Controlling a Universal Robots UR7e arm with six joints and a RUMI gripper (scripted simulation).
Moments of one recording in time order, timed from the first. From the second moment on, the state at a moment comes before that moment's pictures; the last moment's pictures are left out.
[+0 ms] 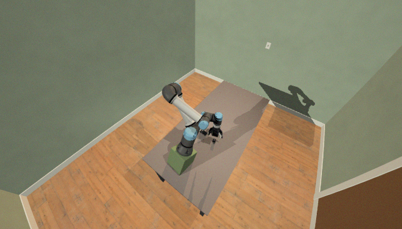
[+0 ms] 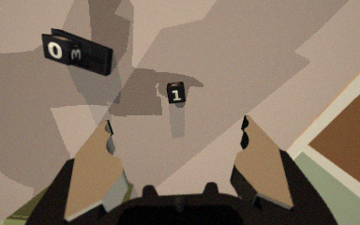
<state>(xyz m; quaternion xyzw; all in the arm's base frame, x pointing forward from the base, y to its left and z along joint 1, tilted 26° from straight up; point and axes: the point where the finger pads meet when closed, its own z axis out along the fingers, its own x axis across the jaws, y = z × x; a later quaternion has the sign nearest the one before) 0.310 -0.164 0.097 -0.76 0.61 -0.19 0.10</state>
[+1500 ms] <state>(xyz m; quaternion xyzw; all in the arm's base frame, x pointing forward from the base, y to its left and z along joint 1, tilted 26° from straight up) 0.309 -0.164 0.096 -0.79 0.58 -0.20 0.09</state>
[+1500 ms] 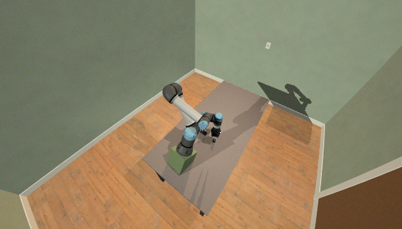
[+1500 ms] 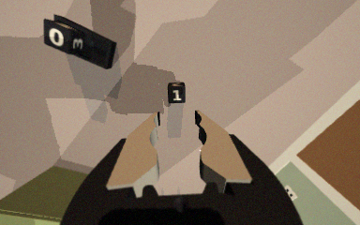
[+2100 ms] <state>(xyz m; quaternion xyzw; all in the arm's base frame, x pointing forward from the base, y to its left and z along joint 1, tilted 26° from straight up) 0.311 -0.164 0.093 -0.79 0.58 -0.20 0.09</state>
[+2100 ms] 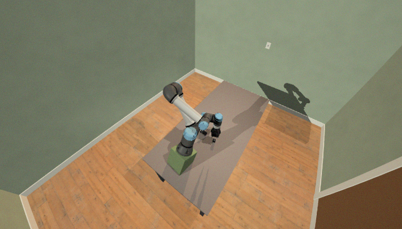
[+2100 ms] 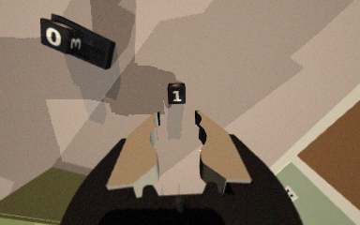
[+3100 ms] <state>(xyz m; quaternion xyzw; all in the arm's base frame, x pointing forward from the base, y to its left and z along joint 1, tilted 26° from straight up) 0.325 -0.167 0.060 -0.79 0.58 -0.20 0.10</state>
